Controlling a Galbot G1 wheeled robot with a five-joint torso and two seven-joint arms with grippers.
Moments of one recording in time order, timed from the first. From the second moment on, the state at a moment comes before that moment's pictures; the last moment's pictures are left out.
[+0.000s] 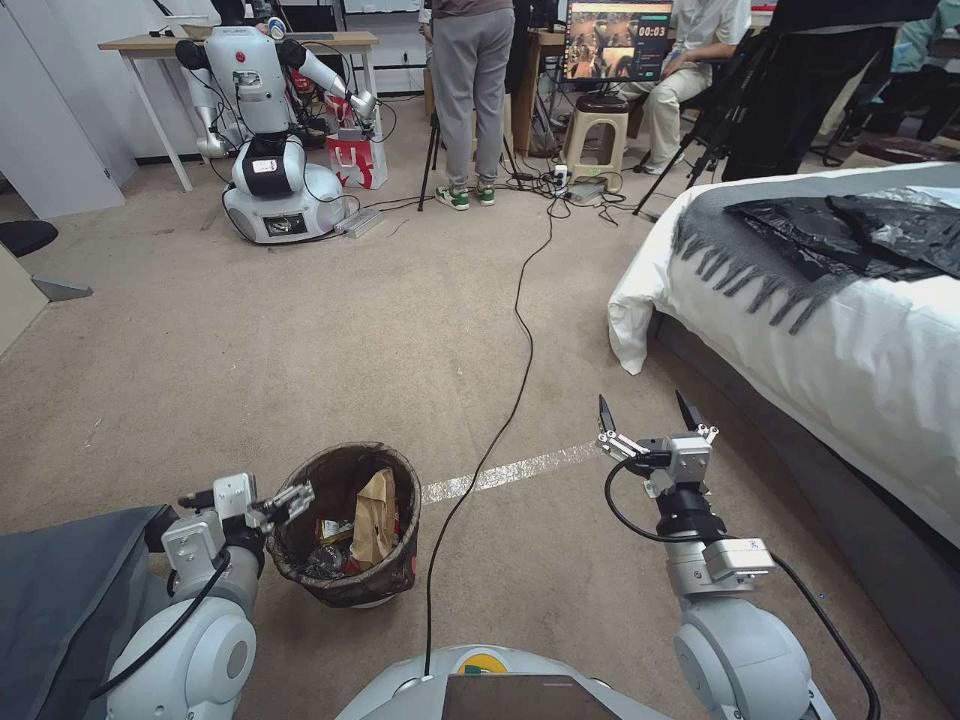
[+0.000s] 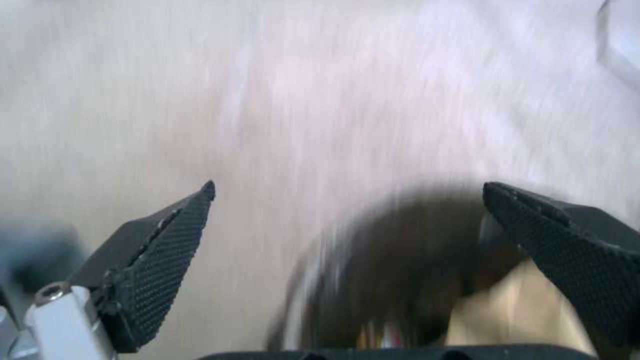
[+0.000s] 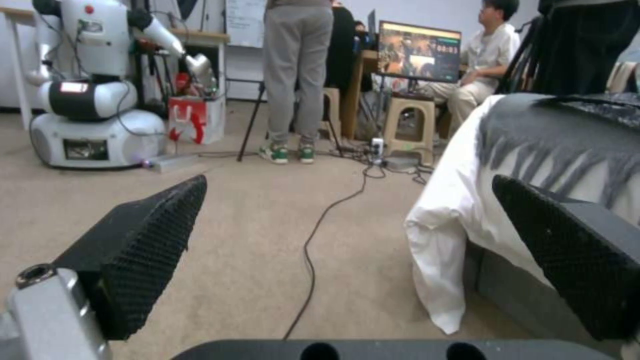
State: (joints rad) left arm 1.73 -1.46 -0.74 -2.41 -0.33 0.57 -0.24; right arm -1.71 1.29 0.52 2.33 0.09 0.05 0.18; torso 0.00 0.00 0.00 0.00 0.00
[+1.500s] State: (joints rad) left arm 1.93 -1.51 -0.72 -2.41 0.00 -0.14 -0.09; right arm -1.74 1.31 0.53 2.38 0.09 0.05 0.18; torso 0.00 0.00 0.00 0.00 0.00
